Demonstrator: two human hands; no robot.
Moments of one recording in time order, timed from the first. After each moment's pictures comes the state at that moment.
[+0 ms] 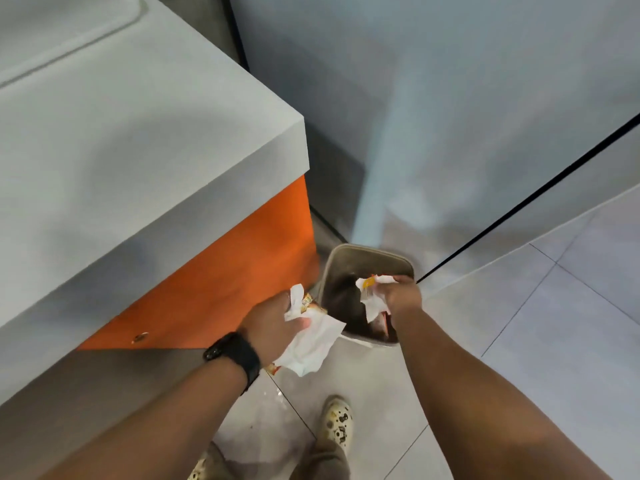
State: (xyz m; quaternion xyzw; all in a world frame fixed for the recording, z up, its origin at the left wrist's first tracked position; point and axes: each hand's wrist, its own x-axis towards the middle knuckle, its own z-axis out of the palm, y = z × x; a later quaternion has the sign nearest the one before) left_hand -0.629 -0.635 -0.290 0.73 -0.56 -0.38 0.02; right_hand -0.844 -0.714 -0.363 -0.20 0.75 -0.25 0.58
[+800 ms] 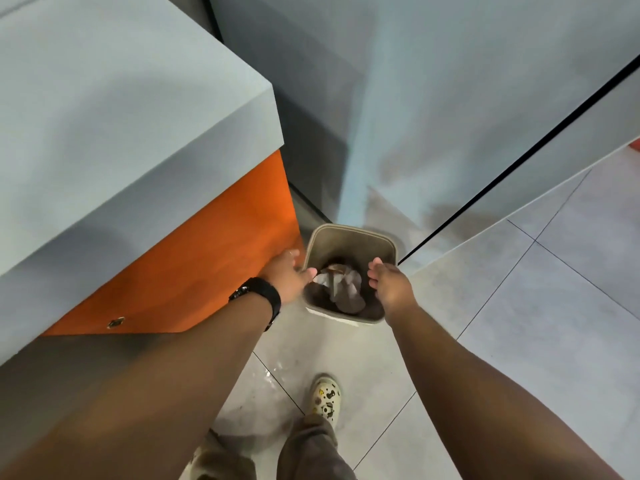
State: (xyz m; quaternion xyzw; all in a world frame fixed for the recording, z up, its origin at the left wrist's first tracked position) left_hand -0.675 -0.685 -0.317 0.75 -0.48 -0.45 0.04; right_hand -0.871 -0.691 -0.395 -0.26 0.74 -0.22 0.58
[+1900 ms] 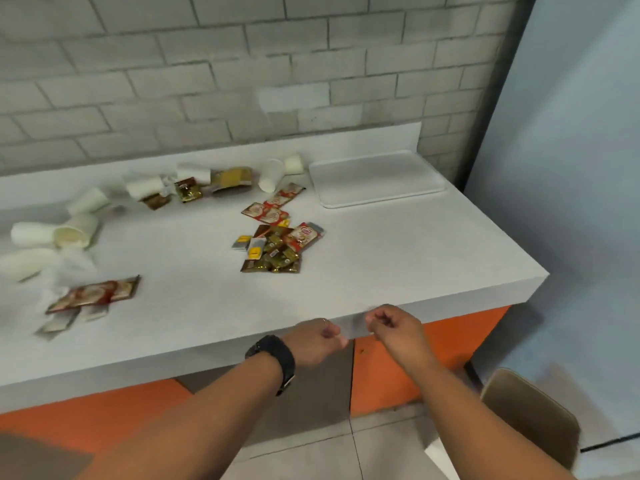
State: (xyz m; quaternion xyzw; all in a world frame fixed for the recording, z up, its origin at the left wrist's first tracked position) left_hand -0.396 -0.441 -0.077 0.79 -0.45 -0.39 0.16; right_hand -0.542 -0.553 -0.123 -0.71 0.43 -0.21 0.51
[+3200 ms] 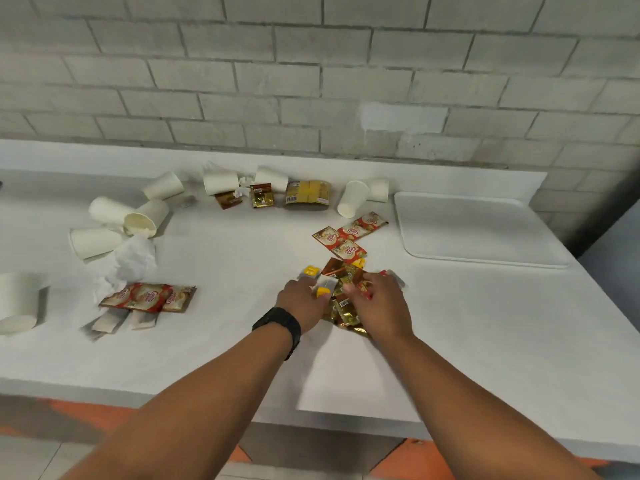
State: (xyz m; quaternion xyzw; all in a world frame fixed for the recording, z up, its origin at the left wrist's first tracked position) left_hand -0.195 -0.480 -0.074 0.90 -0.22 -0.21 0.29; right_hand -0.293 -0.599 -0.092 -0.85 0.38 -0.17 0.31
